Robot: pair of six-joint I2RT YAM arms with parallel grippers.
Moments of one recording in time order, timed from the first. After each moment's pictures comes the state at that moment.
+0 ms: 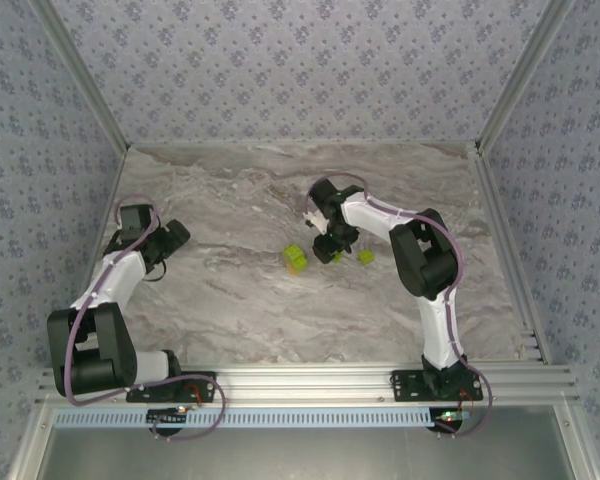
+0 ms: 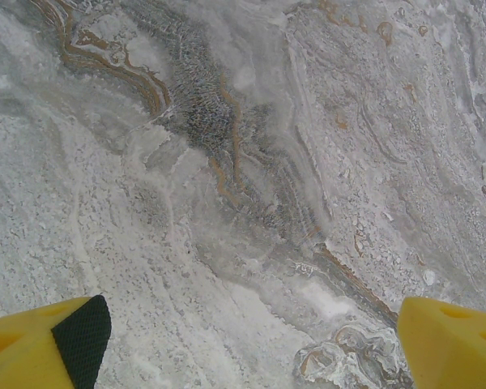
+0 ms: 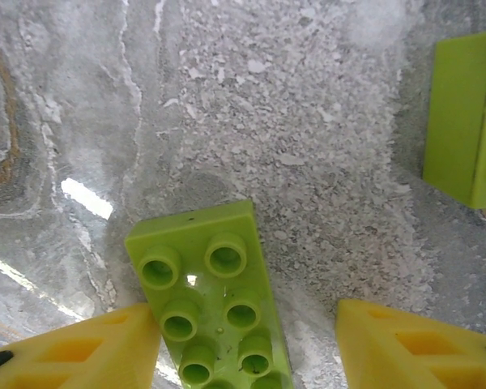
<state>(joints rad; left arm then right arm) 0.12 1.31 0.76 -0.37 0.04 -0.60 0.56 2.10 1.55 -0.89 -0.02 -0.18</state>
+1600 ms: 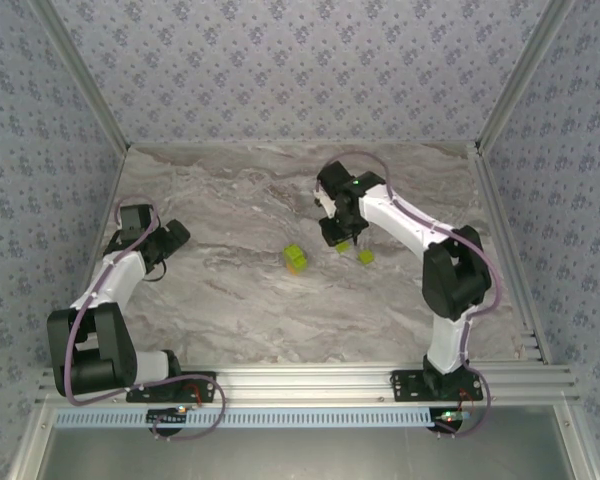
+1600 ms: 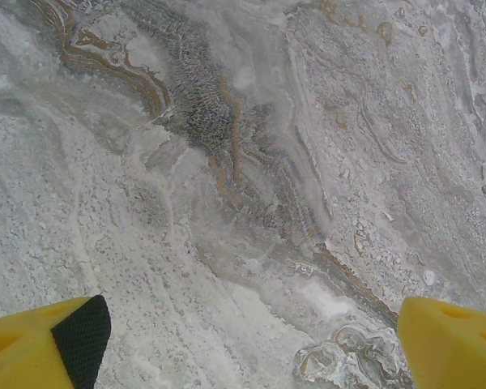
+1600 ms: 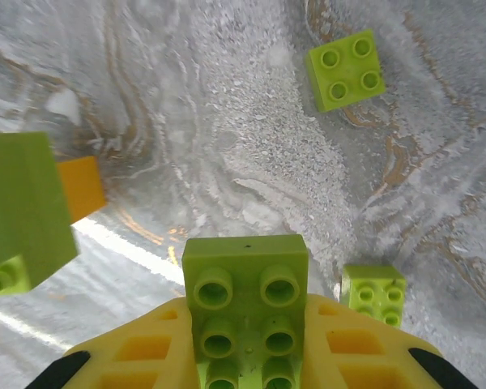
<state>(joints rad) 0.12 1.31 0.76 -0.37 0.04 -0.60 0.58 1.84 1.60 -1.05 -0.02 0.07</state>
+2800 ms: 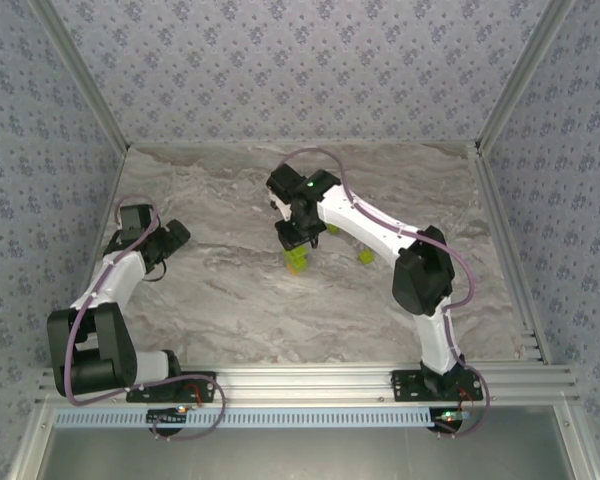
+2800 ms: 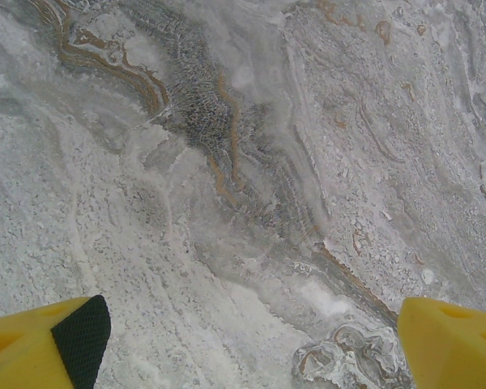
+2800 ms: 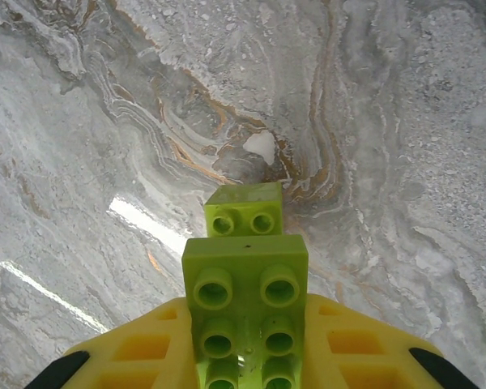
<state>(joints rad) 0.12 1.31 0.76 -0.37 0.04 -0.60 0.79 2.04 1.91 -1.17 -0.05 0.22</state>
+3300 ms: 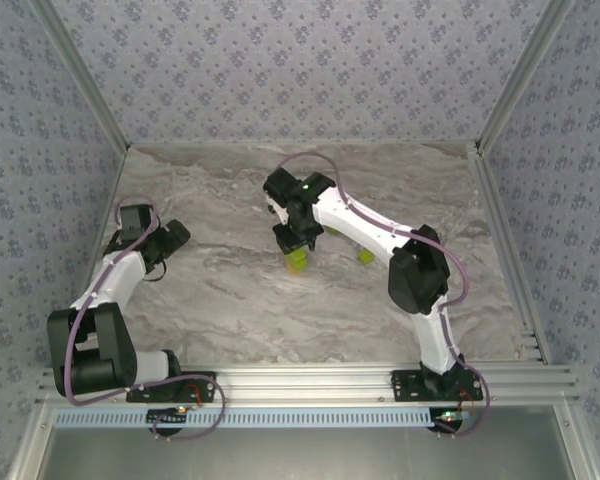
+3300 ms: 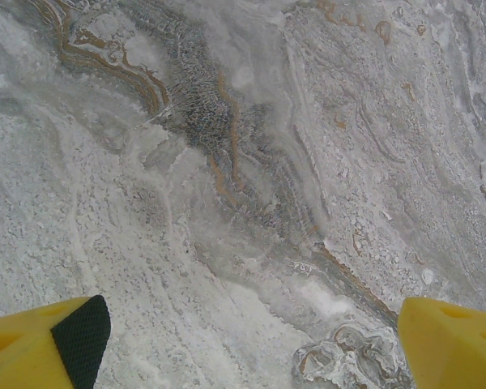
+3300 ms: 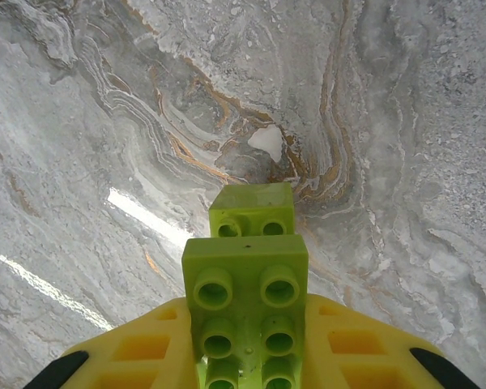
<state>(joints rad) 0.12 1.31 0.76 -0.37 0.04 -0.60 0.80 2.07 1.92 -1.17 -0.05 0.22</state>
